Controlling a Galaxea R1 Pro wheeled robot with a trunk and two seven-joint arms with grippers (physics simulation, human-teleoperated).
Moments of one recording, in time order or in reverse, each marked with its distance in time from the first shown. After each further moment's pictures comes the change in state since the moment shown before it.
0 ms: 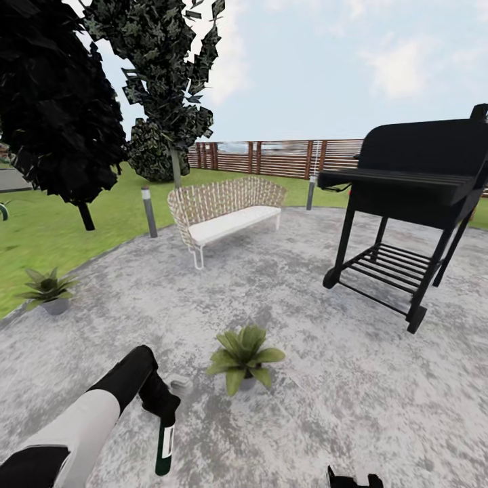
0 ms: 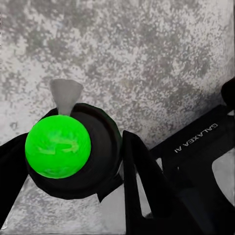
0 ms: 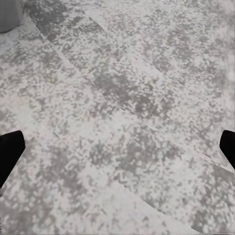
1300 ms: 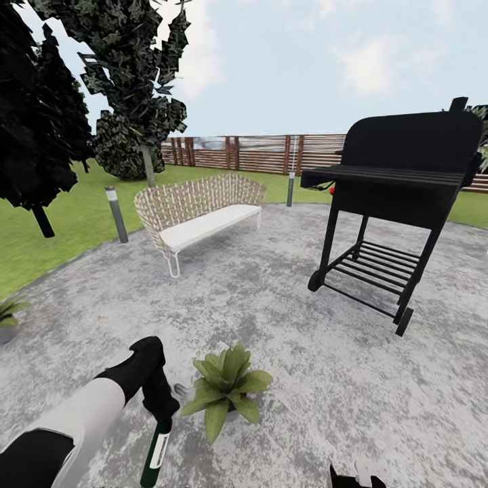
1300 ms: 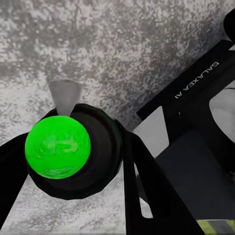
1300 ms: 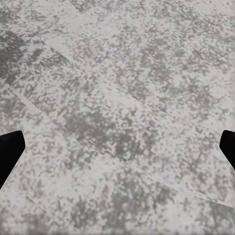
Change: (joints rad) left arm -0.052 0.008 -0.229 0.003 -0.178 0.006 -0.321; right arm 0.000 0.000 -0.027 0.002 -0.046 0.003 0.006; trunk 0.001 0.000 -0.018
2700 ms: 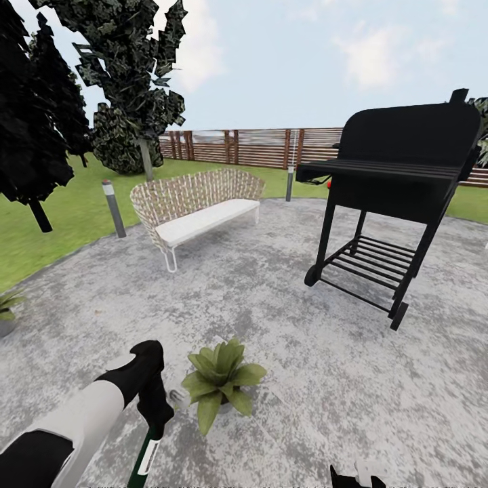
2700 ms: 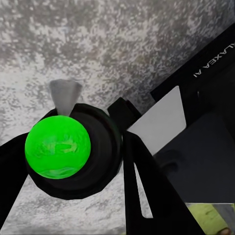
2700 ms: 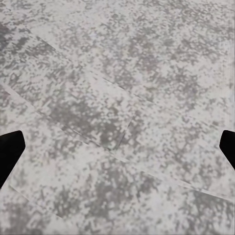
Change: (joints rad) left arm 0.007 0.006 -0.043 0.014 -0.054 -0.006 0.000; right arm 0.000 0.000 0.000 0.000 0.000 0.000 -0.003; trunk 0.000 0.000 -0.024
